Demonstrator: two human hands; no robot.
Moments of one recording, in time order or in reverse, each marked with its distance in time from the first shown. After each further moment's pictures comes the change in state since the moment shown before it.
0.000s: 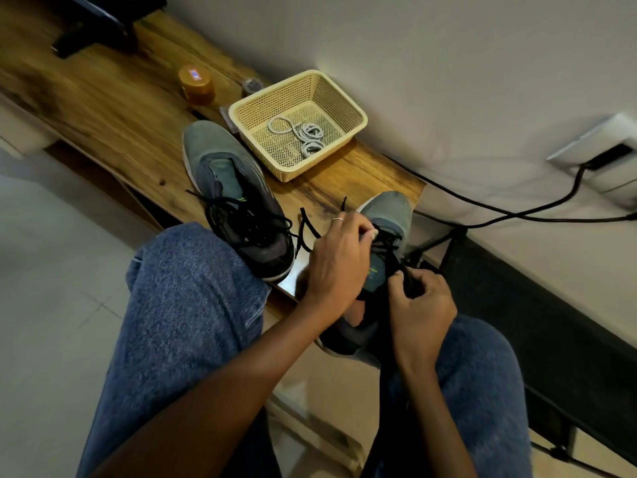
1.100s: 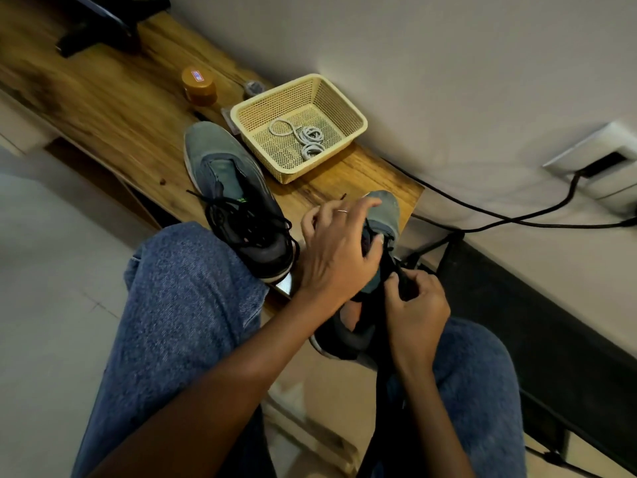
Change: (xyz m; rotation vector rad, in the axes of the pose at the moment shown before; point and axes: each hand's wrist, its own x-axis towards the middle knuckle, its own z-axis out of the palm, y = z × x) left_hand 0.006 -0.003 -0.005 0.177 0.116 0.194; right_hand 0.002 0.002 0.001 -0.016 -0.050 -0.068
